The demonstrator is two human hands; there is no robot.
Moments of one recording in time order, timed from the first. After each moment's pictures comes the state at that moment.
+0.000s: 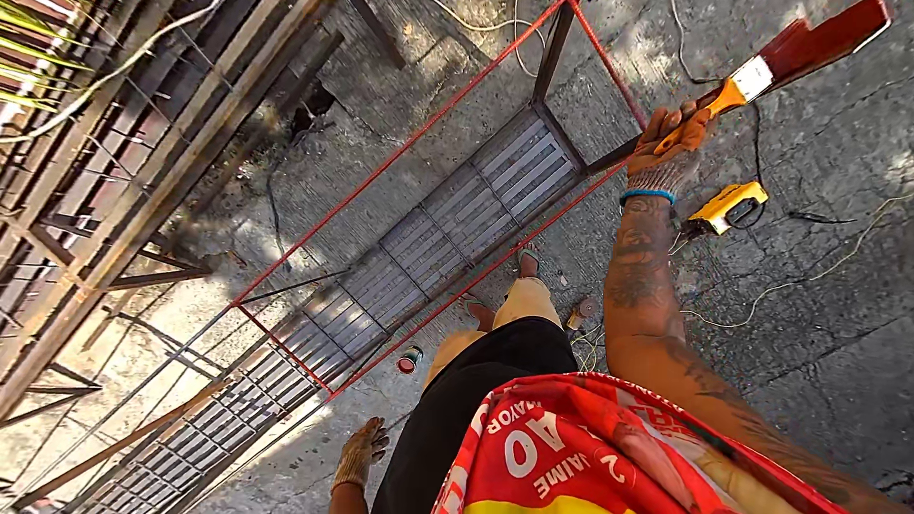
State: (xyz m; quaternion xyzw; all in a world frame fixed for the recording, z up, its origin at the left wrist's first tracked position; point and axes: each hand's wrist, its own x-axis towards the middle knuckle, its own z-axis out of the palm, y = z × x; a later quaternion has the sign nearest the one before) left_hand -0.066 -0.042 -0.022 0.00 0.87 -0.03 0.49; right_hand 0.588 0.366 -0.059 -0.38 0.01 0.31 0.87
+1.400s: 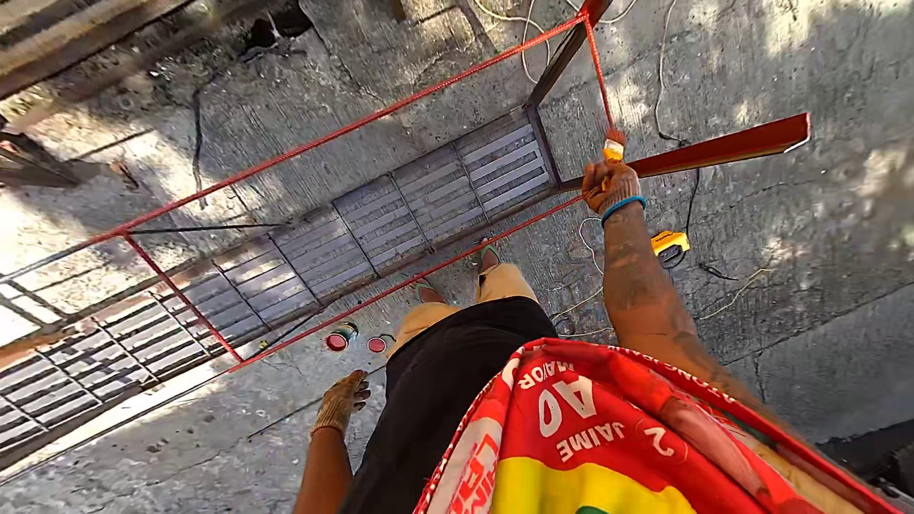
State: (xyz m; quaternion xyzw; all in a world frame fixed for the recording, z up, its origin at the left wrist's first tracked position) left_hand 0.055 -0.006 -0.028 0.03 0.83 -0.03 0.56; right_hand 0.589 0.380 -0.059 -0.60 0.11 0.57 0.55
